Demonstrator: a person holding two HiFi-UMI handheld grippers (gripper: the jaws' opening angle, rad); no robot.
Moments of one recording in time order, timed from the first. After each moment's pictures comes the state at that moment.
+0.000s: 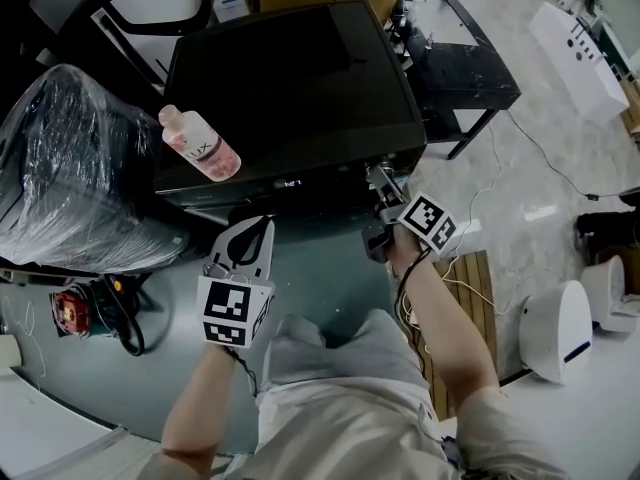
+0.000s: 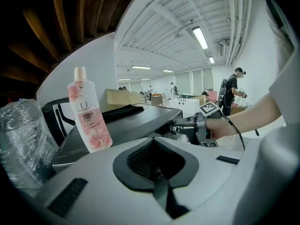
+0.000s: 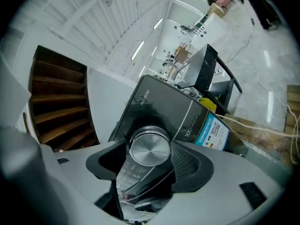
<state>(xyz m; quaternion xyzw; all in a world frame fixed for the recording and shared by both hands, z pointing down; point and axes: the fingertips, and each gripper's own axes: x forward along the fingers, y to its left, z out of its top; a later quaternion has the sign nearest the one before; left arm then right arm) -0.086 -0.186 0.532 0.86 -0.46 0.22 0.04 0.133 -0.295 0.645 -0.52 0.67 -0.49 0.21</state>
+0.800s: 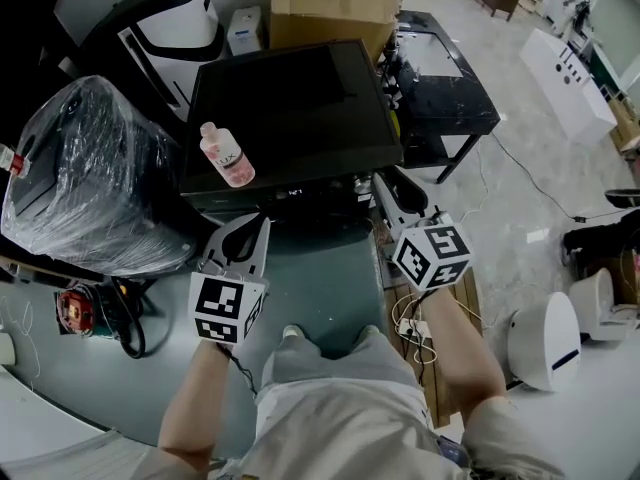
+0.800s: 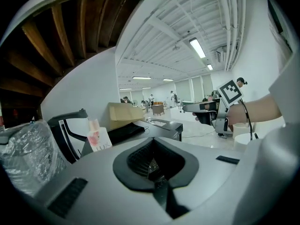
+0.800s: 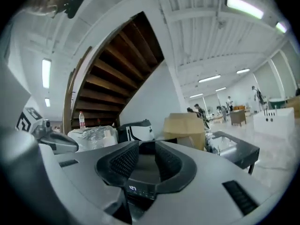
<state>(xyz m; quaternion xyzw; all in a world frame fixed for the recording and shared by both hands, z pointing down) -0.087 -0.138 0.404 0.86 -0.47 0.18 0.00 0.107 -0.202 0.386 -0.51 0.85 -0.09 0.01</state>
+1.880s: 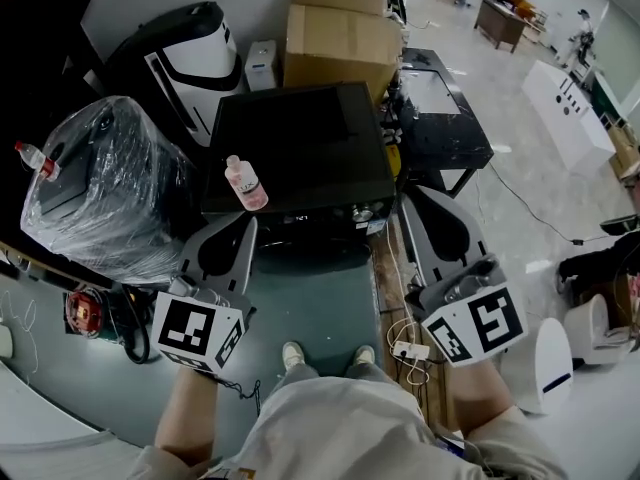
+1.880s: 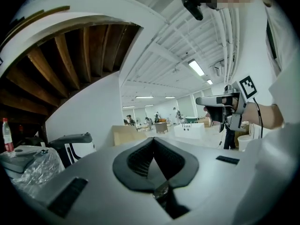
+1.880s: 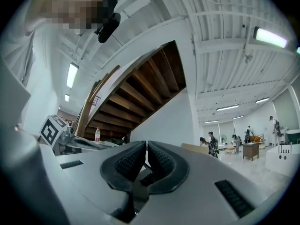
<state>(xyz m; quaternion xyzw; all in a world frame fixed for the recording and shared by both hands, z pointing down) -0.090 -0.091 0.210 0.86 -0.49 0.08 -0.07 0.093 -0.091 0.147 -0.46 0.89 0.07 0.03</state>
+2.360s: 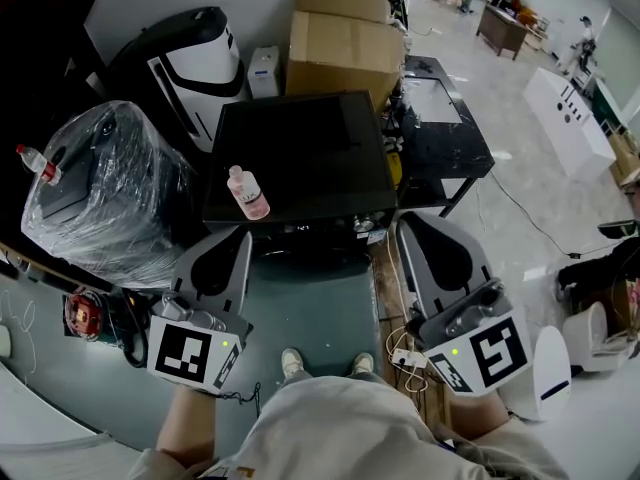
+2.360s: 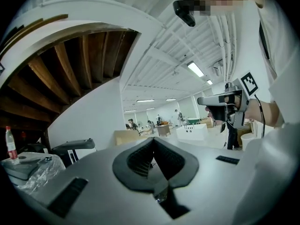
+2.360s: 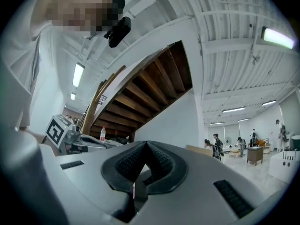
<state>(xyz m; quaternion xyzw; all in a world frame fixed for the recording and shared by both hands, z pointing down) -0.097 -0.083 0.186 0.86 -0.50 0.07 -0.10 0.078 -0.075 0.129 -0.43 0.90 0.09 0.02</state>
